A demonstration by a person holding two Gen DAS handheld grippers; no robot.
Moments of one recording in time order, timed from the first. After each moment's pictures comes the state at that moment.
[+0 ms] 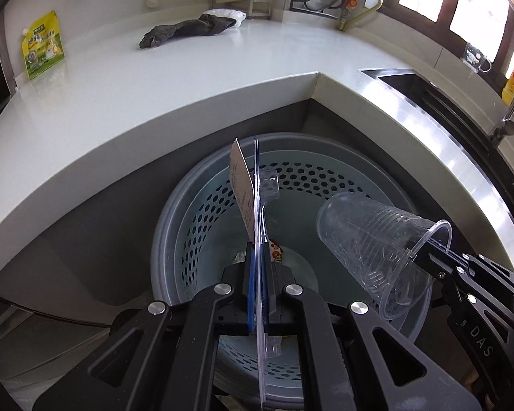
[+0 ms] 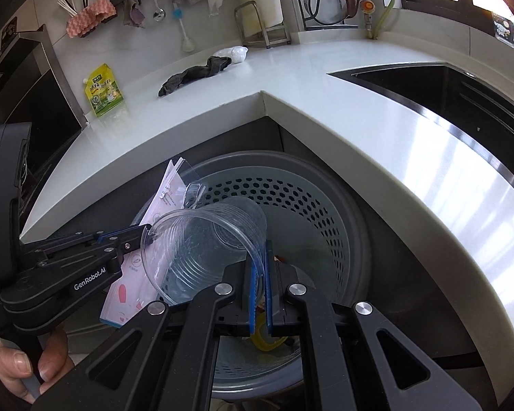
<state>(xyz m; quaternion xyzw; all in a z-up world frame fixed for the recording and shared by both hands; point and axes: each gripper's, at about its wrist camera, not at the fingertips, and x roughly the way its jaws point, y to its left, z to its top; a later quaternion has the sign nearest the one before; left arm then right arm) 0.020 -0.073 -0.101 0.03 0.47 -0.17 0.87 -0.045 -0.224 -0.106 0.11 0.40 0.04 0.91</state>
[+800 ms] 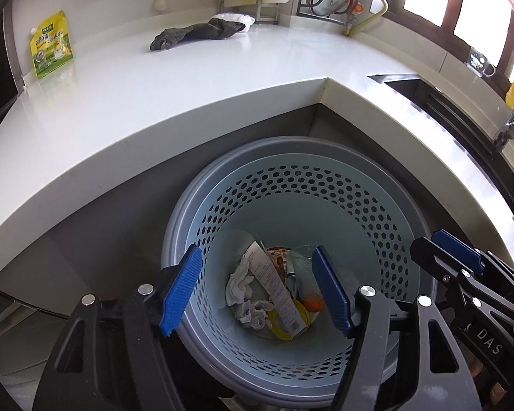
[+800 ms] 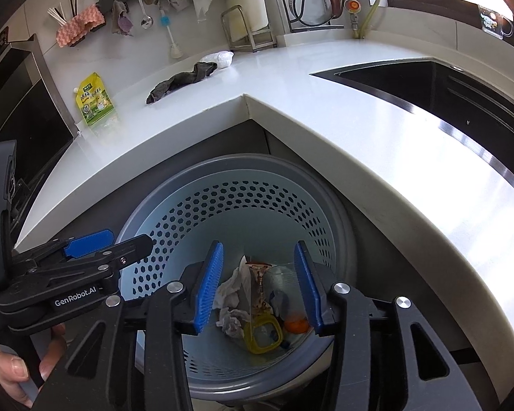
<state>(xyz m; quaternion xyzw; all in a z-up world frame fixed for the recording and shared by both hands) 0.019 -0.068 -0.098 0.03 0.45 -0.16 0.88 -0.052 -0.236 -0.105 0.13 0.39 0.02 0.91</state>
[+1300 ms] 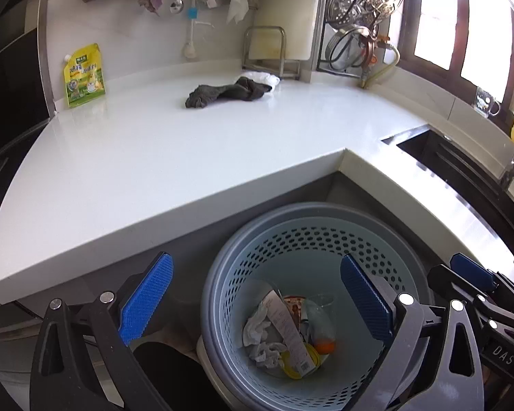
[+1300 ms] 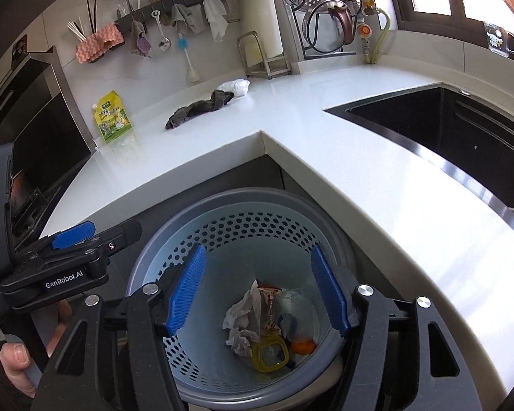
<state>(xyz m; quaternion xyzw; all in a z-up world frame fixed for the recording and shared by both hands) 0.017 -0.047 -0.055 0.01 0.36 -0.12 0.93 -0.050 -0.241 -0.071 0.13 0.33 0.05 0.93</state>
